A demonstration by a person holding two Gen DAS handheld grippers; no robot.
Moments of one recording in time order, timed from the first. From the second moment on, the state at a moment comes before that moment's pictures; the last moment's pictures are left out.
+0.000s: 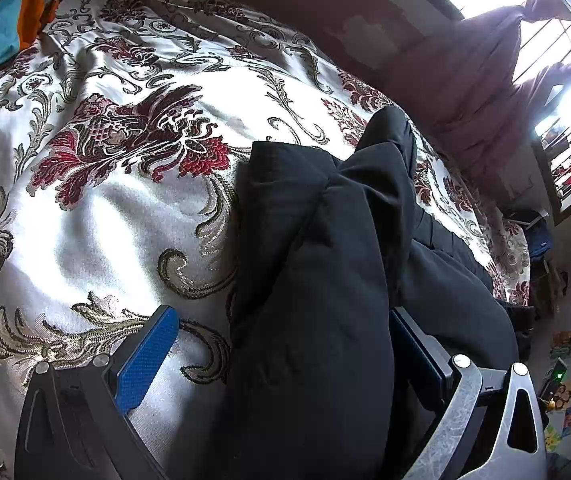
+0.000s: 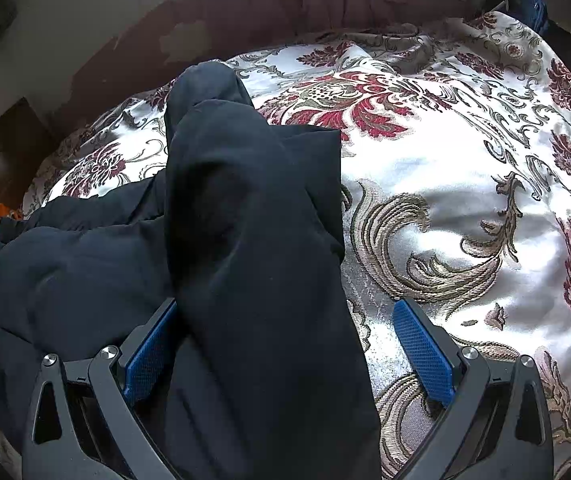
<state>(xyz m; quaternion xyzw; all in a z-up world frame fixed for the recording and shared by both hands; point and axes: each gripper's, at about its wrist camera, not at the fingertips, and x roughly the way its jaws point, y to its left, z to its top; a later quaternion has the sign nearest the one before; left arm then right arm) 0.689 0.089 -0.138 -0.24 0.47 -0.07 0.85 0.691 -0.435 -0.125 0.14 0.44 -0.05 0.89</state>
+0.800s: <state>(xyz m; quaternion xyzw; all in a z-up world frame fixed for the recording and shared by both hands) 0.706 0.073 -0.115 -0.28 0.55 -0.11 0.78 0.692 -0.419 -0.094 0.22 0.51 0.03 0.83</state>
